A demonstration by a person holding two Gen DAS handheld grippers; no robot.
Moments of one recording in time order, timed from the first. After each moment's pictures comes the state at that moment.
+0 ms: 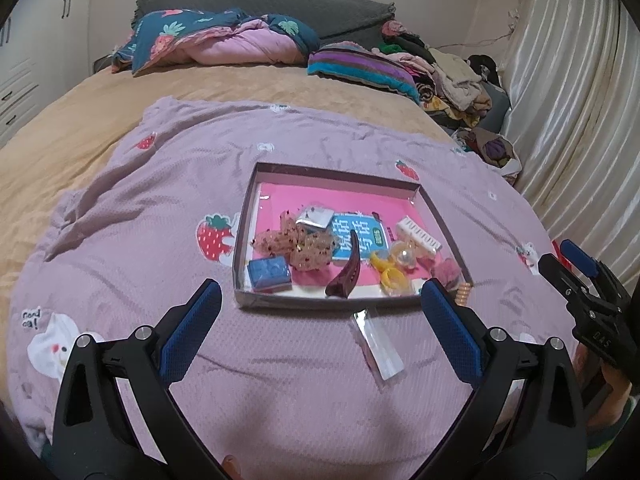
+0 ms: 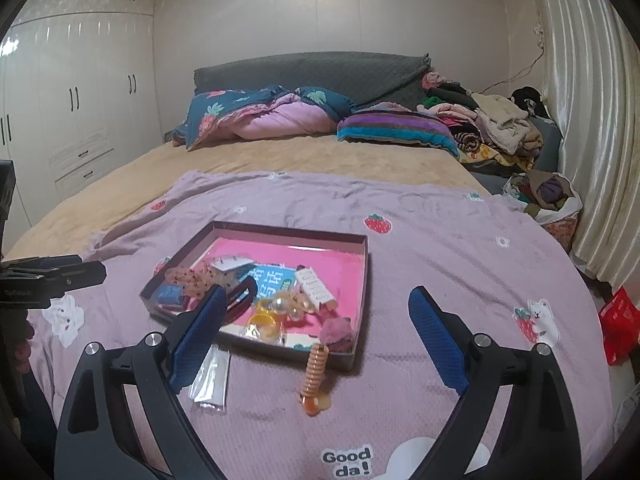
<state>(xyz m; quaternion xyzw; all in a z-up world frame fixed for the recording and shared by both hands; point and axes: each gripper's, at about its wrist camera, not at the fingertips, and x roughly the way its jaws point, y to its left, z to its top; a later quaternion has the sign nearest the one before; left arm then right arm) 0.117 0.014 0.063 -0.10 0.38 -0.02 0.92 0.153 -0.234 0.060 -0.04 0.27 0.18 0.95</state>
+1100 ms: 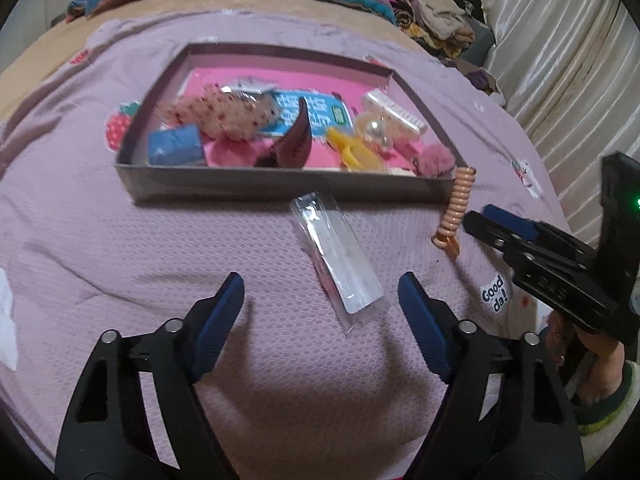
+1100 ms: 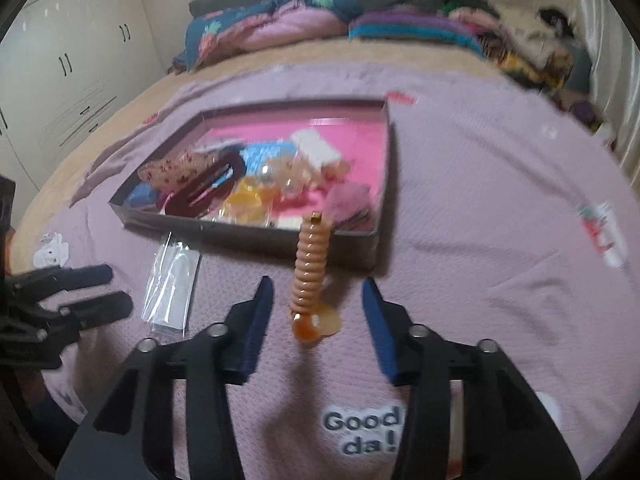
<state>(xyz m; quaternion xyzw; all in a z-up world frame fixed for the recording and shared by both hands) 0.130 -0.043 -0.040 -0.11 0.48 -0.09 0.86 0.192 -0.233 -0.053 -0.01 0.43 0.22 0.87</state>
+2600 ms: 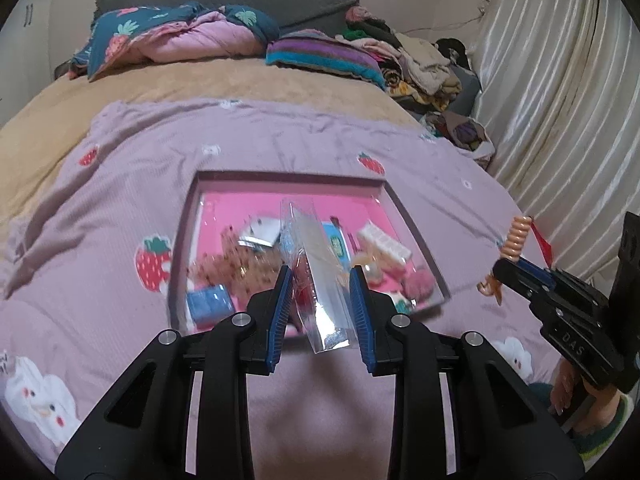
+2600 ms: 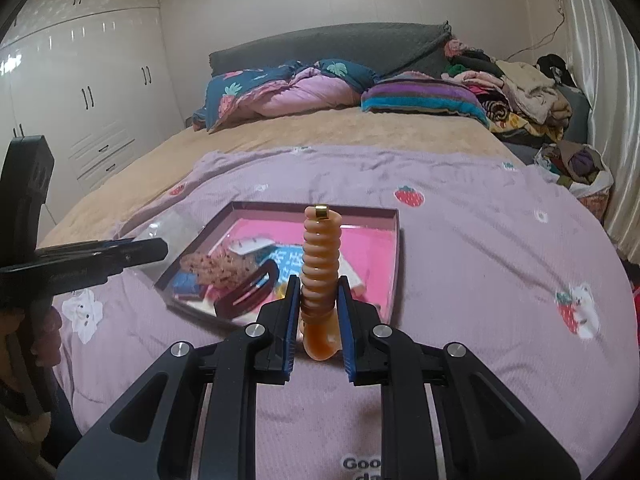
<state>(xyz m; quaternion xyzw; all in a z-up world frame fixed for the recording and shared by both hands) 0.170 -0.017 0.060 -0.10 0.38 -0.08 0.91 0.185 -0.231 0.045 -0.01 0.32 0.23 0.92</state>
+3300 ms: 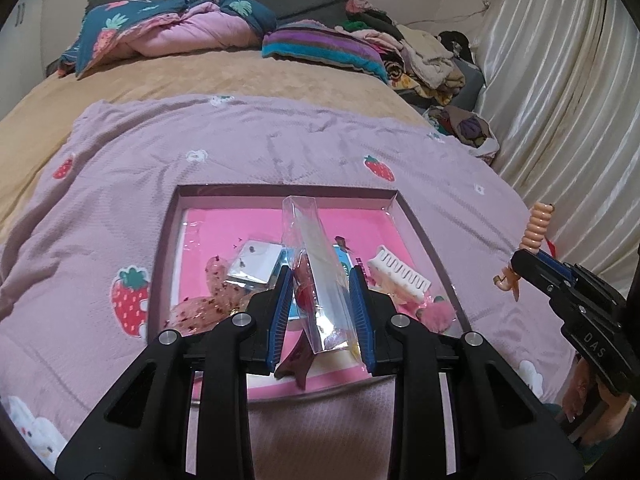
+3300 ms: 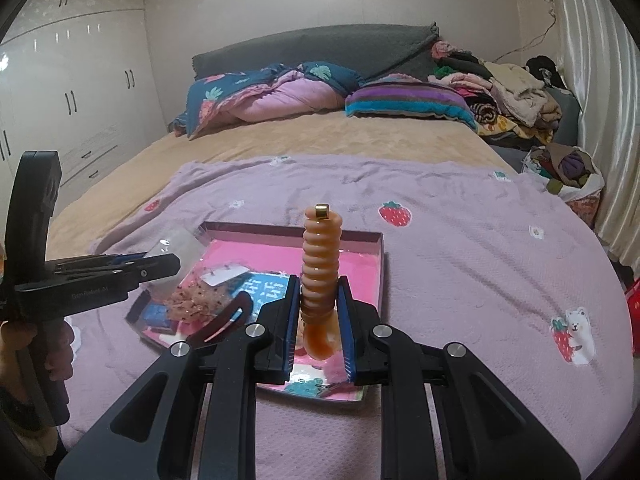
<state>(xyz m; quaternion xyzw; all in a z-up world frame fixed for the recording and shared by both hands) 0.227 -0.021 0.039 -0.09 0.40 -0.09 0.91 0.237 -0.222 0.044 -0.01 0.32 0.20 0.93</state>
